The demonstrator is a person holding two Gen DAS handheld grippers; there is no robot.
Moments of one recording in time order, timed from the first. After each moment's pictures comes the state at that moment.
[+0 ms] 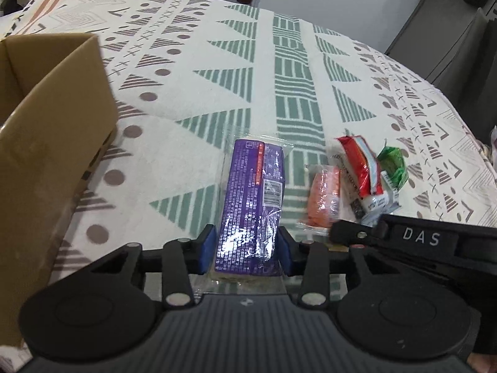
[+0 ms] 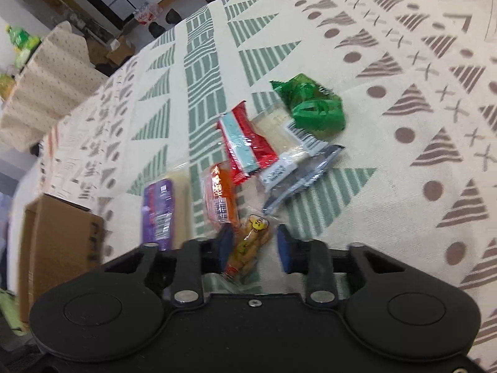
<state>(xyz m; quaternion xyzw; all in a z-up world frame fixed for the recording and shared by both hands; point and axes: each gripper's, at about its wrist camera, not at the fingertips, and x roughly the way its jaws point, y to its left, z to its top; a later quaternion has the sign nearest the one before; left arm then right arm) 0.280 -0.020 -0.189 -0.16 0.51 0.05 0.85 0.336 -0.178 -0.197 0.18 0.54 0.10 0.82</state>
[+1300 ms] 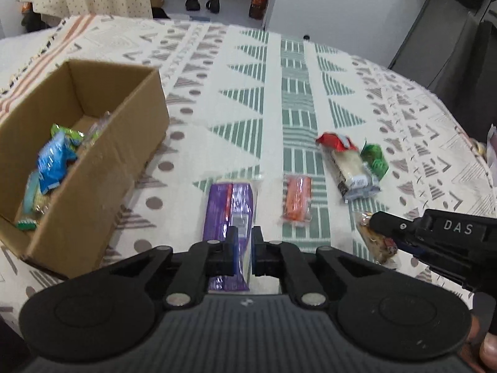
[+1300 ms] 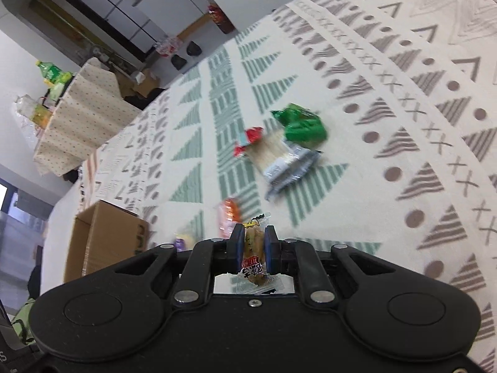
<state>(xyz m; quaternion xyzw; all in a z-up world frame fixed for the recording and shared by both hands) 0.225 -0.028 -0.134 -0.13 0.49 0.08 0.86 0.291 -0.216 -0.158 0.24 0.49 0.13 0.83</state>
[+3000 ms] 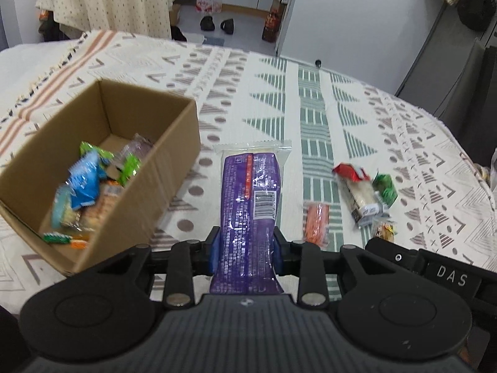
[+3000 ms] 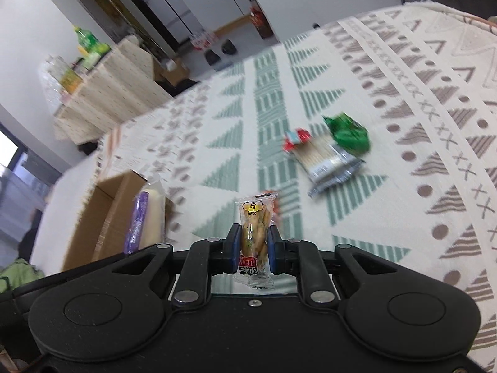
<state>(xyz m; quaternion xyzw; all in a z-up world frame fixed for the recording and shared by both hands) 0.211 -0.003 -0.106 -0.14 0.45 0.11 0.88 0.271 -0.182 -0.131 0.18 0.45 0.19 0.85</state>
